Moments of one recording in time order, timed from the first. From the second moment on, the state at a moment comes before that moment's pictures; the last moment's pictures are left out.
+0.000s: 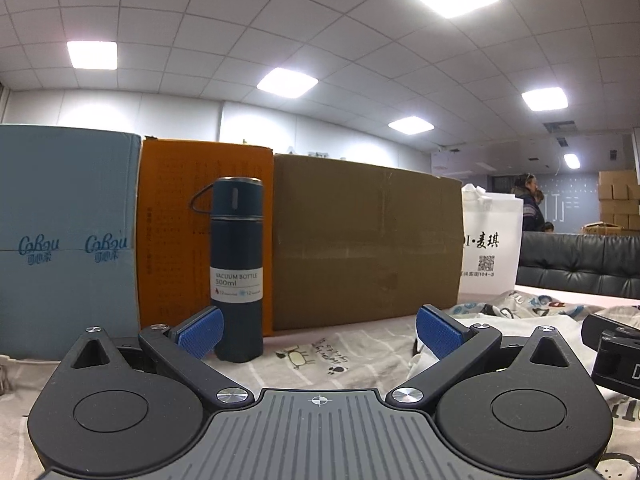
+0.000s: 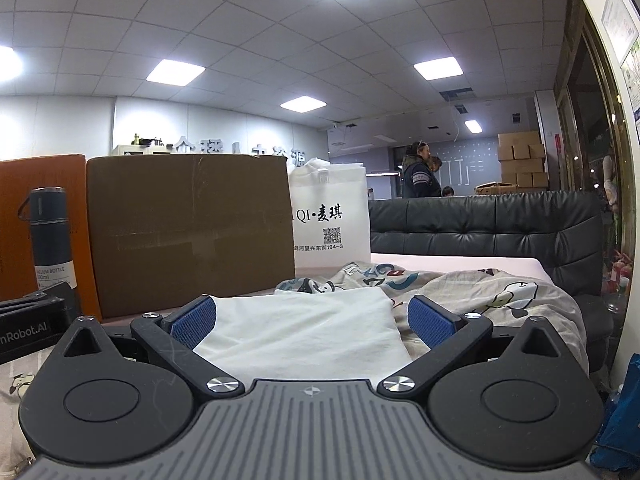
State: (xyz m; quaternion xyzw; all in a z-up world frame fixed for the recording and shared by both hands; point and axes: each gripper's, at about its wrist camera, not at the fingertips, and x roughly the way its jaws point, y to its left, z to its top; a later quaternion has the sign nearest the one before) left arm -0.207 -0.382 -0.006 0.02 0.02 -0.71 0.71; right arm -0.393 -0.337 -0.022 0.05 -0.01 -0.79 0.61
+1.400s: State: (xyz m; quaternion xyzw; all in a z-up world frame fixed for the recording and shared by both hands) left arm -0.210 -0.381 -0.006 0.03 0.01 -0.71 0.70; right arm -0.385 -0.348 -0.025 0.05 0.03 -0.78 0.62
